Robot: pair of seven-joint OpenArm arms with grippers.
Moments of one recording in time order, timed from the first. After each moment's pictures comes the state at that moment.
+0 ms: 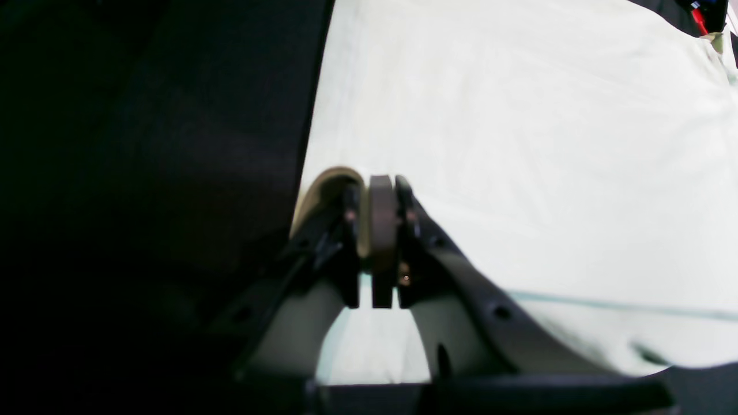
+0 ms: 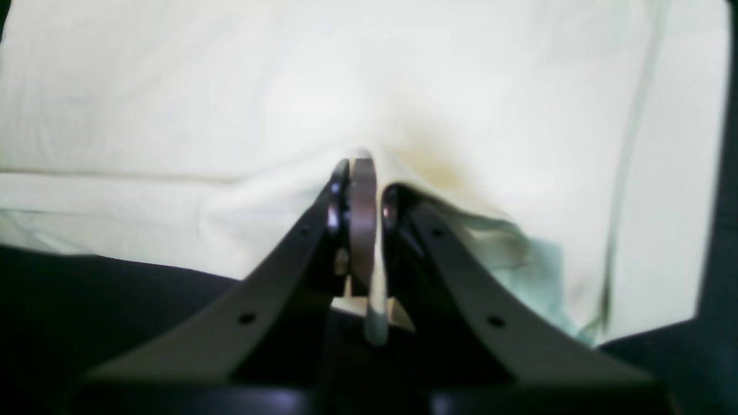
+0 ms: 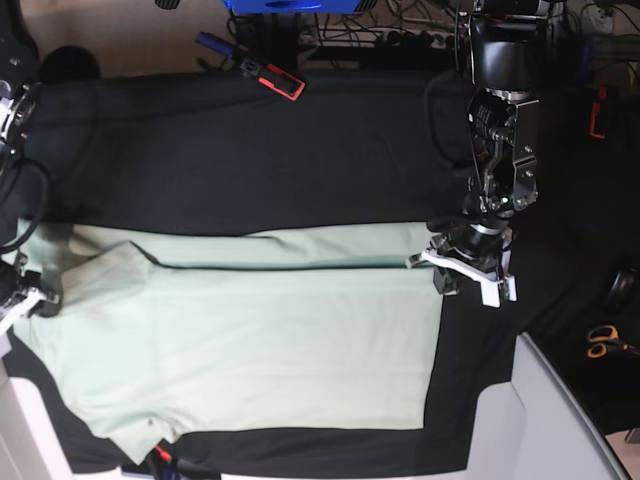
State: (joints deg) left arm -2.2 -9.2 -5.6 68.3 -24.9 -7.4 15.3; right arm 23.5 22.1 28.5 46.6 20.1 40.3 -48.5
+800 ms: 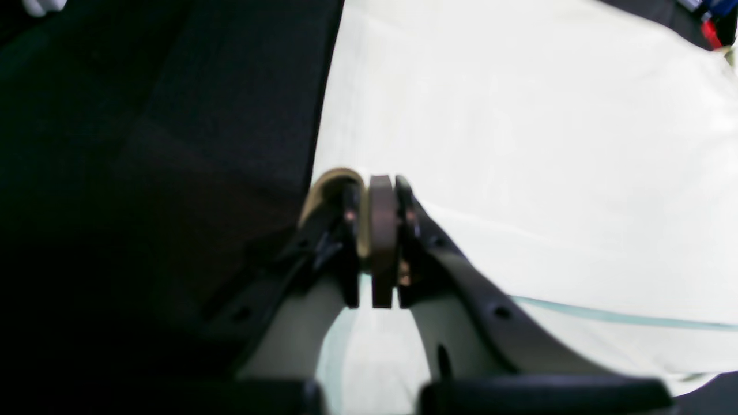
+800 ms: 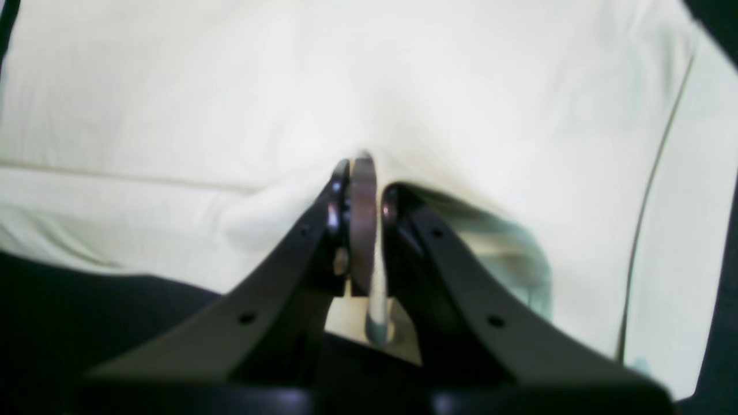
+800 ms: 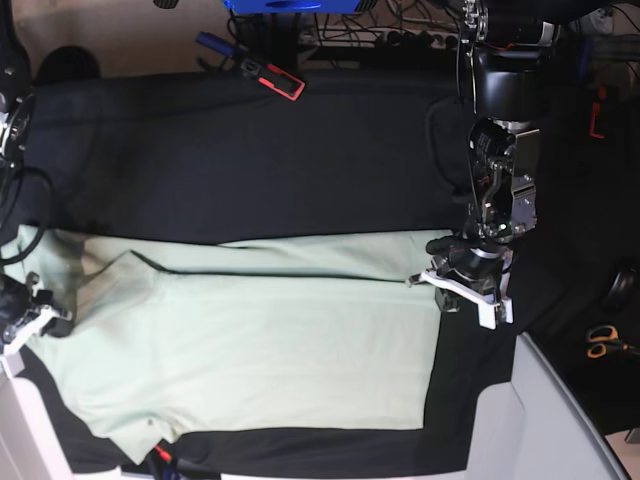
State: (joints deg) left arm -8.2 -9.2 -5.1 61.8 -20.5 -7.5 15.3; right arm 27.4 23.0 20.8 40.5 20.0 39.9 -40.1
